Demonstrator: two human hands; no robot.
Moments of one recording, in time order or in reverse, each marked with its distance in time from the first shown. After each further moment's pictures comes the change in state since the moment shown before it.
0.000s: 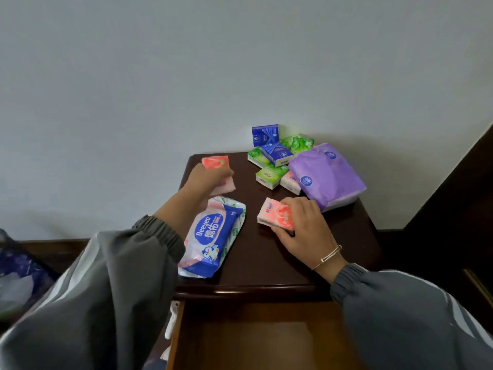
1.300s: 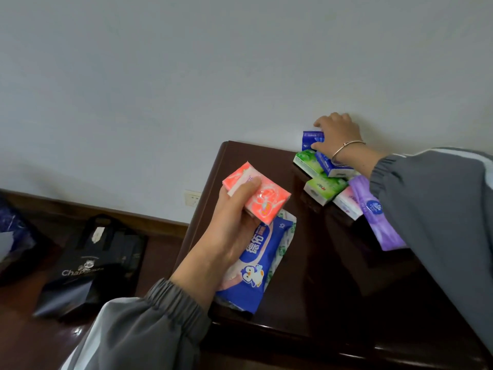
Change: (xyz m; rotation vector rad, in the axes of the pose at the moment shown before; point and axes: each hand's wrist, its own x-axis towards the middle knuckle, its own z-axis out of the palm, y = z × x) left_hand -0.011 -0.069 -0.022 -0.924 -0.284 -0.025; right_hand 0.259 0.030 0.040 -0.479 -0.220 0.066
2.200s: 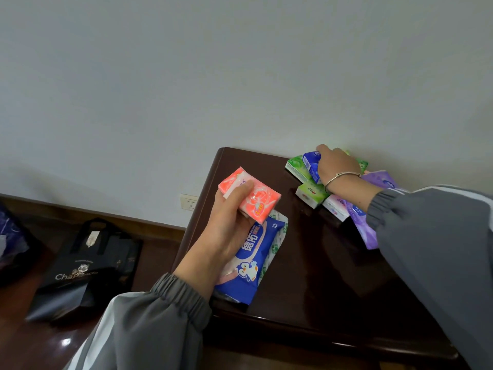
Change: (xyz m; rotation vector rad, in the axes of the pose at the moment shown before) left_hand -0.007 0.004 0.005 0.002 0.034 -0.014; right_hand -0.062 -0.007 -0.005 -0.007 -0.099 0.176
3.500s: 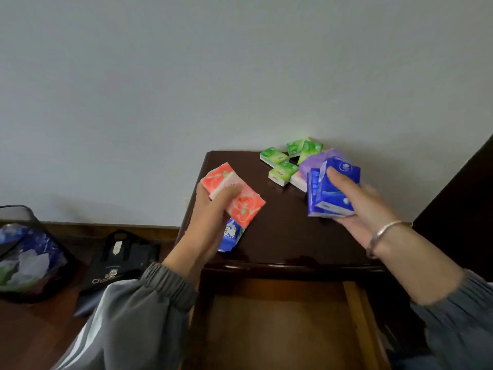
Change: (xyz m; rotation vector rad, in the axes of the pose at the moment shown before) left_hand -0.104 0.002 0.042 0.539 0.053 0.277; right_hand -0.237 0.055 -0.093 1.936 -0.188 0.290
